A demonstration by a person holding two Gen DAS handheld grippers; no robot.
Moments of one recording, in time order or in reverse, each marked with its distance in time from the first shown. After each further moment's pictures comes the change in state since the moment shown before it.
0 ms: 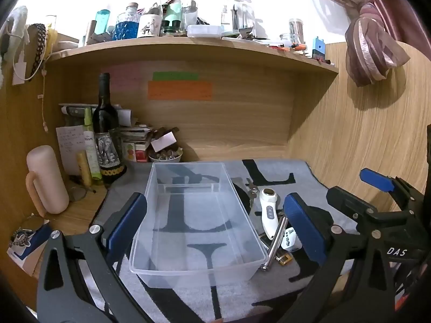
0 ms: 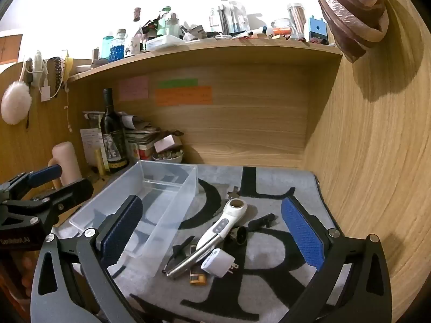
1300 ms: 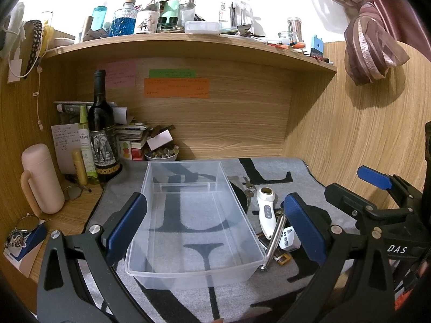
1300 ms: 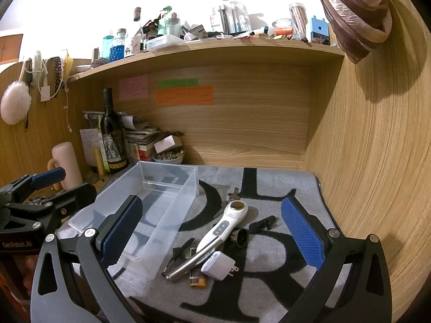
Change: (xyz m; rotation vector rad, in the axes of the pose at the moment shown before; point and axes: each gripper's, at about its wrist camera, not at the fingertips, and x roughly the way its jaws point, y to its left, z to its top) left arm 0.011 -0.005 -0.005 -0.004 0.010 -0.018; right arm 0.003 0.001 0.003 -0.007 -0.005 -0.003
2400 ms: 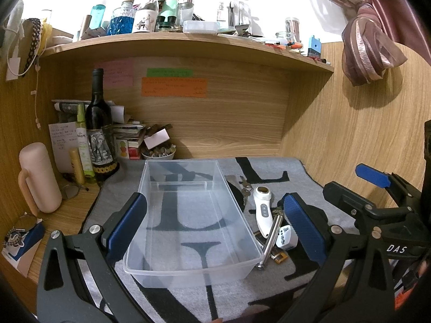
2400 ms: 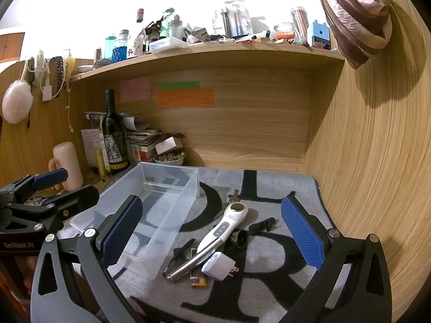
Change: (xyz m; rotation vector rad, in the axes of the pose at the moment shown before) left arm -0.006 -0.004 0.002 -0.005 0.003 -0.014; right arm -0.004 0.002 0.003 -0.005 -0.007 0.000
